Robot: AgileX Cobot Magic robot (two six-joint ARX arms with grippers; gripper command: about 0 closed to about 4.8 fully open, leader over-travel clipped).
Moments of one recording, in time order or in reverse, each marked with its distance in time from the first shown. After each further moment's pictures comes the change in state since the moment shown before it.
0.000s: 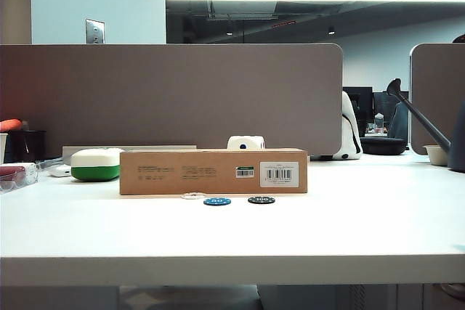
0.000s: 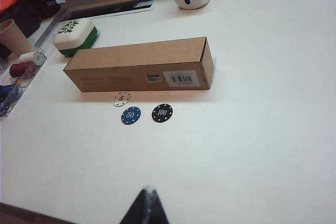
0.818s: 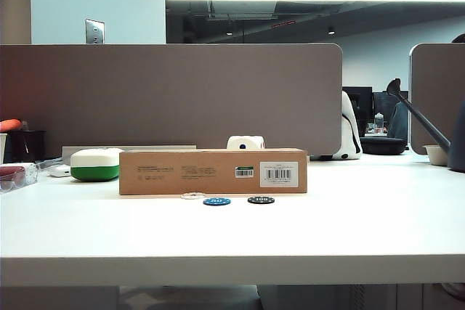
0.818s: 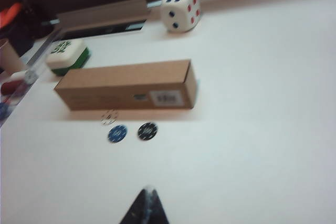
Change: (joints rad) left arm 0.000 0.000 0.000 0.000 0.000 0.000; right arm -0.066 -0.081 -0.001 -0.018 0.000 -0.060
